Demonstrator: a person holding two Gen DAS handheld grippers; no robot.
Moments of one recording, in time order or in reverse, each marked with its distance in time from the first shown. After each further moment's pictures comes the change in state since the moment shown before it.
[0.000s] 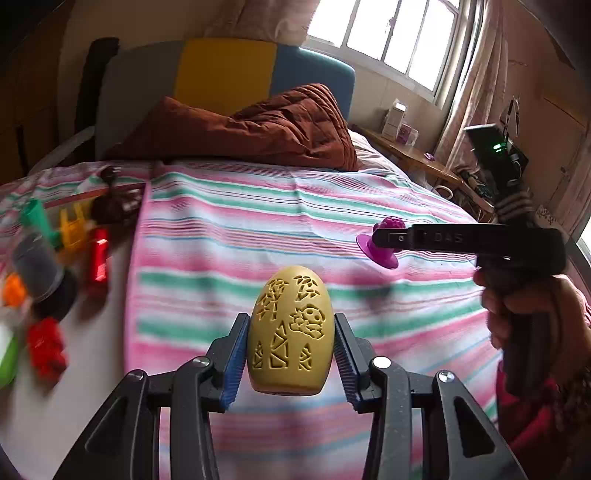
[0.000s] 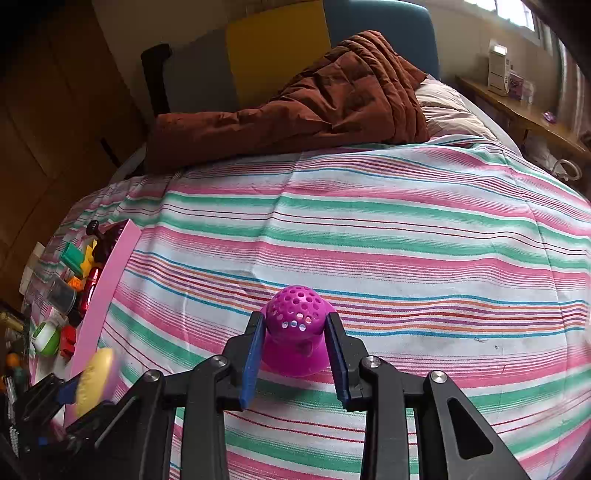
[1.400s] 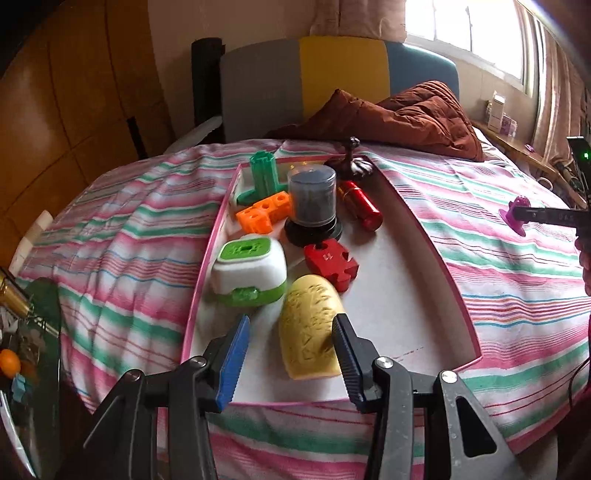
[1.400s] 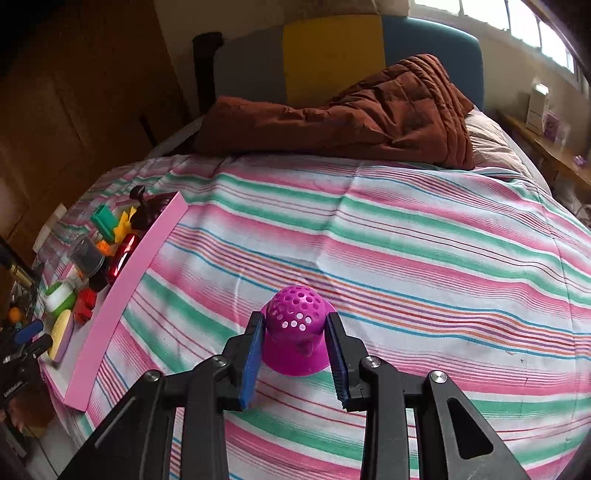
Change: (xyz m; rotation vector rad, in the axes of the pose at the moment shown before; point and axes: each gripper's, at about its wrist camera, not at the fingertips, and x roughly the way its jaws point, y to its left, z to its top) left arm -0.097 0.126 -0.053 -0.052 0.038 0.452; right arm -0.005 0.046 -0.017 -0.170 -0.028 0.060
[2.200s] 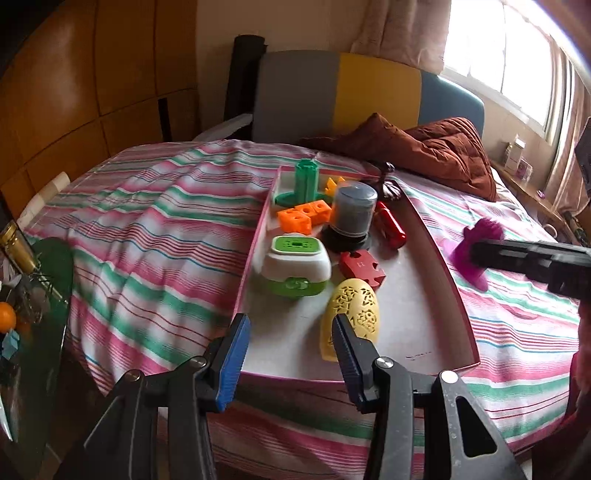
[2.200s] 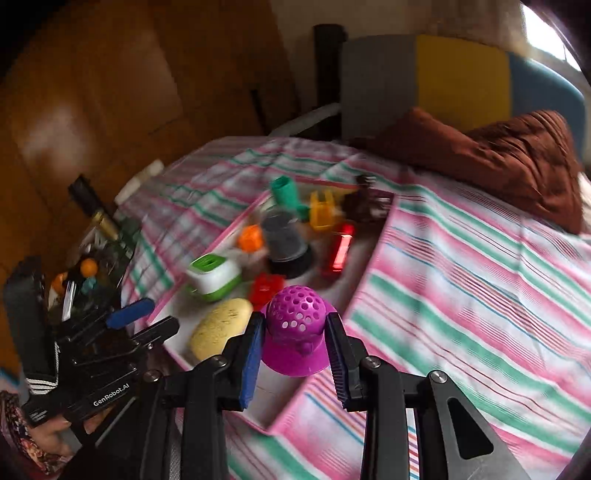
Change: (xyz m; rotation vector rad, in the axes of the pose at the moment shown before) left arm -0.021 0.037 -0.010 -0.163 -0.037 -0.011; right arm -0.025 0.208 -0.015 -0.236 0.019 0.265
